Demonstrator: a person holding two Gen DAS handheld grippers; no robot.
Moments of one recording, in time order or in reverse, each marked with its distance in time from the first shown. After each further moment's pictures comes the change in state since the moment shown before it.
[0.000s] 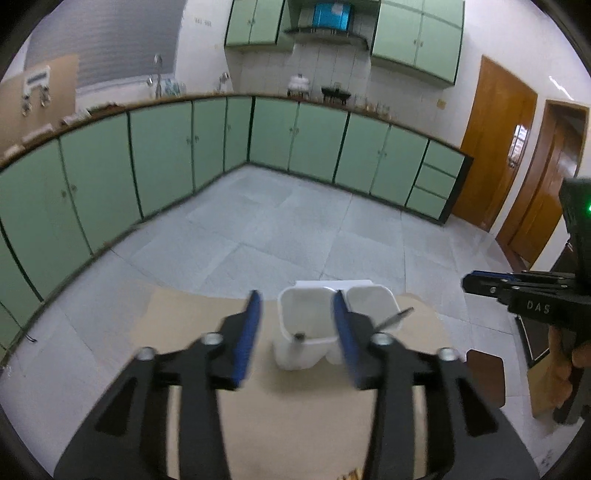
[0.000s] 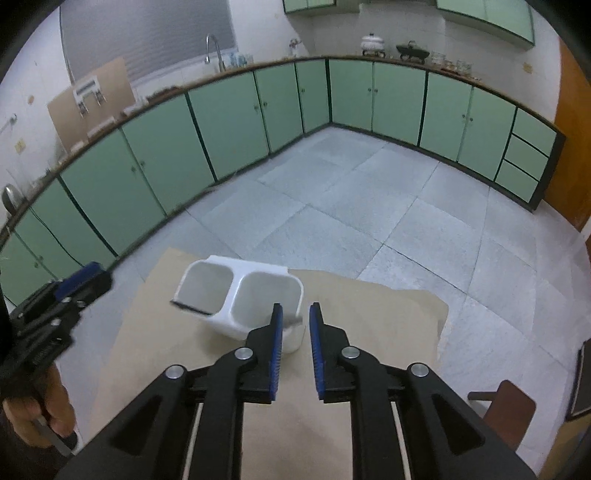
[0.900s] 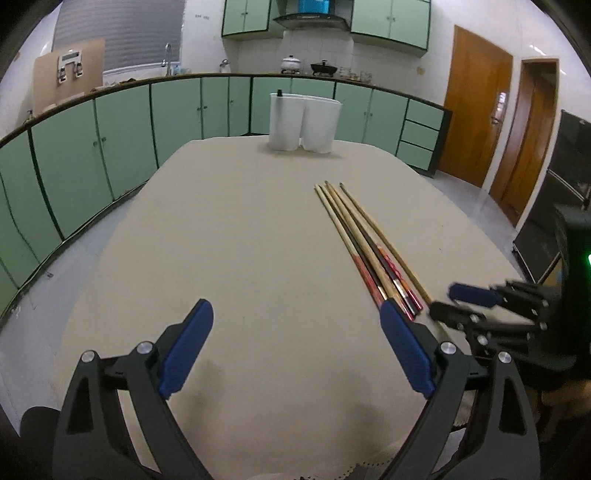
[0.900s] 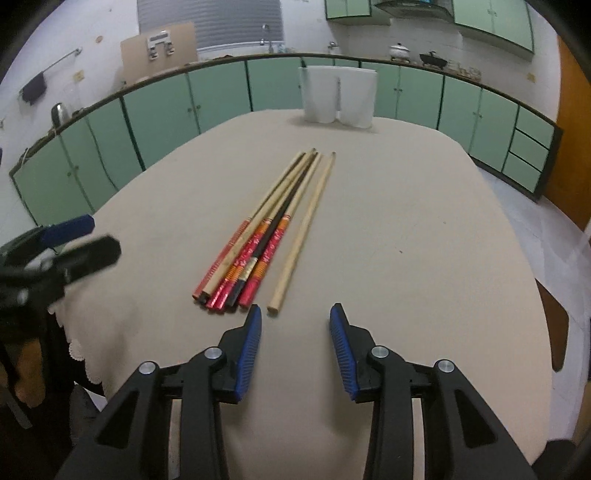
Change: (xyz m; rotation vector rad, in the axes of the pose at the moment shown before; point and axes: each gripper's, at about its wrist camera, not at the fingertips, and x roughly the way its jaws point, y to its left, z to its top) left arm -0.168 -0.026 -0.372 0.064 0.058 0.010; right arm -0.056 0.097 -0.414 -0.129 -0.042 0.031
